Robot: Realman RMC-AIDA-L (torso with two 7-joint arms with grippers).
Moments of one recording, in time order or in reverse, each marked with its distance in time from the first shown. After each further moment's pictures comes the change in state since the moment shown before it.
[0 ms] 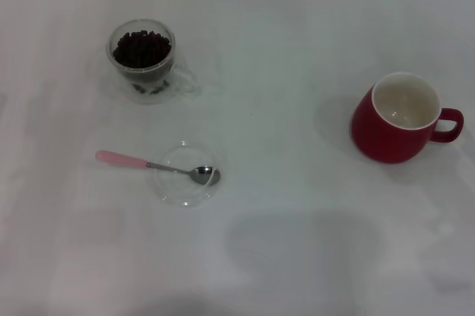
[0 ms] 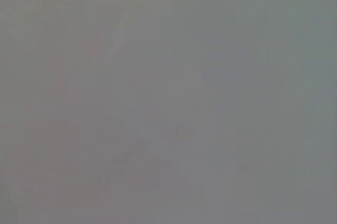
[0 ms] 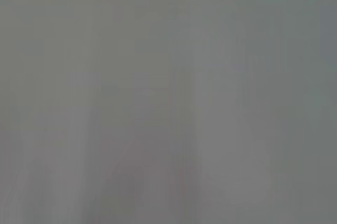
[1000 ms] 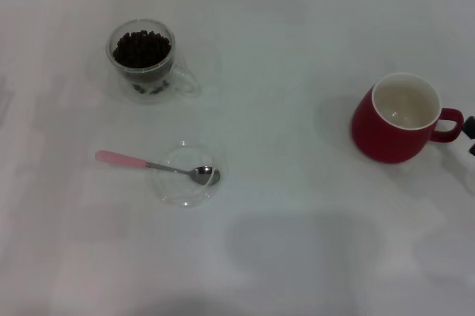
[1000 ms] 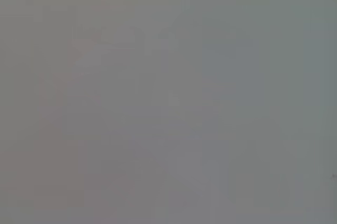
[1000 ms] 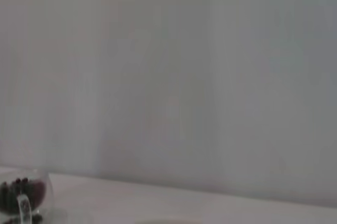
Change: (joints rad) left arm -0.011 -0.001 0.005 0.003 0.004 0.008 -0.004; right arm 0.018 0.015 -0.064 0.013 -0.053 0.165 -0.024
